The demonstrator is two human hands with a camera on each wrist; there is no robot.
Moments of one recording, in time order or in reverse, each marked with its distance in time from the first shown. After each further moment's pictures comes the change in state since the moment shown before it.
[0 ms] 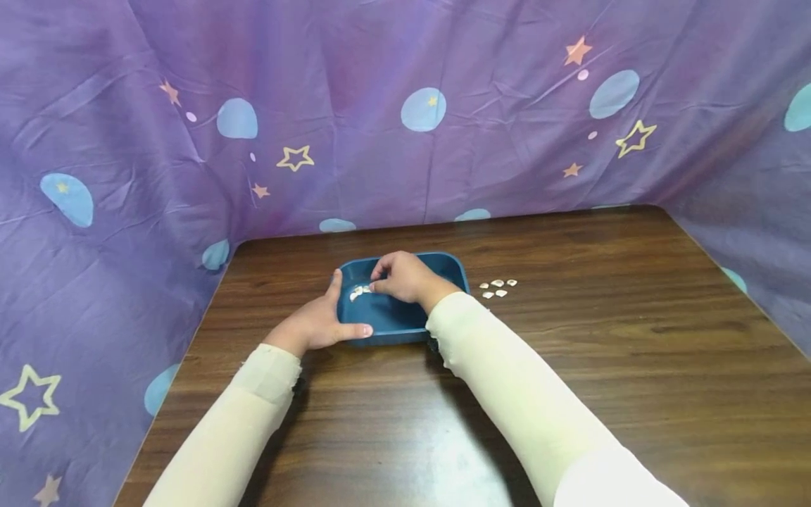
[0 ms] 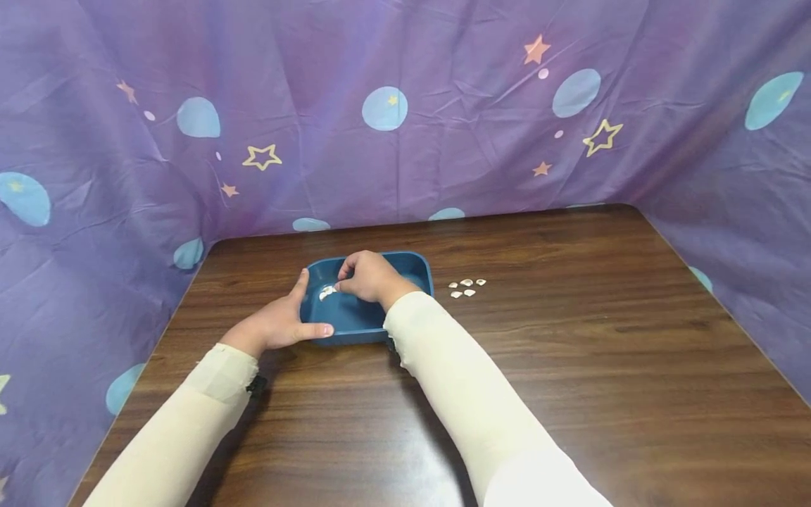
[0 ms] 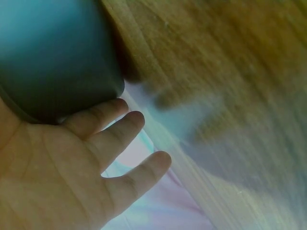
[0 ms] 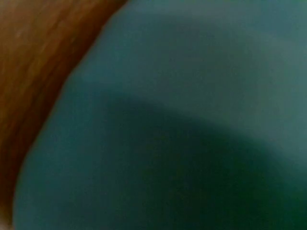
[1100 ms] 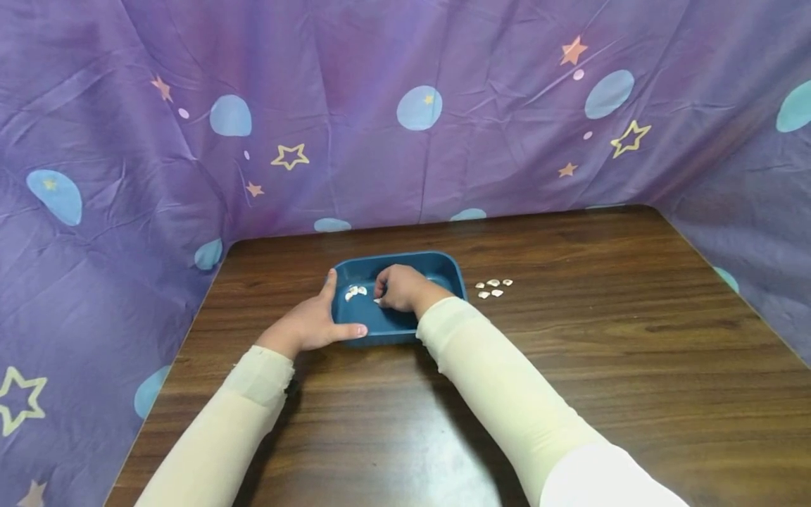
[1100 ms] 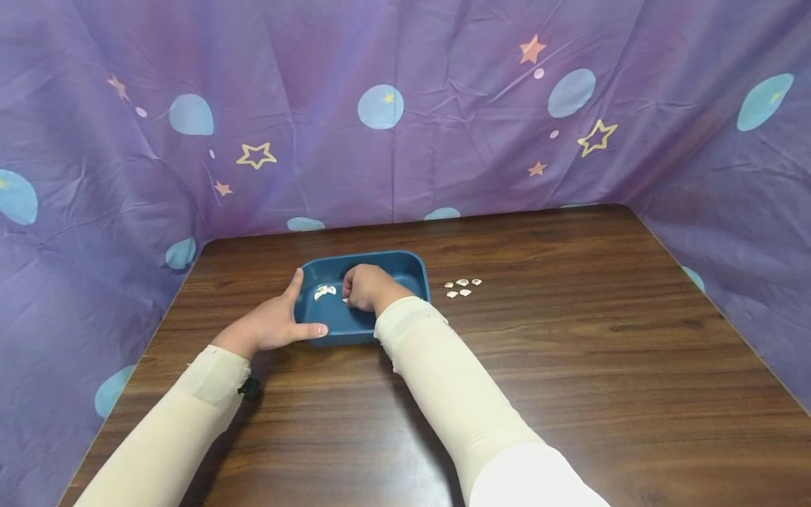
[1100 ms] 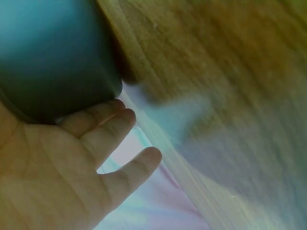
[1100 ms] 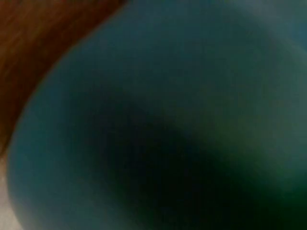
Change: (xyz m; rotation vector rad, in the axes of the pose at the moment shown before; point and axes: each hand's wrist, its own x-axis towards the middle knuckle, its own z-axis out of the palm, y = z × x) left_hand -0.001 -0.002 0.001 0.010 0.019 0.012; right_hand -0.001 0.006 0.013 -0.150 -0.121 0.075
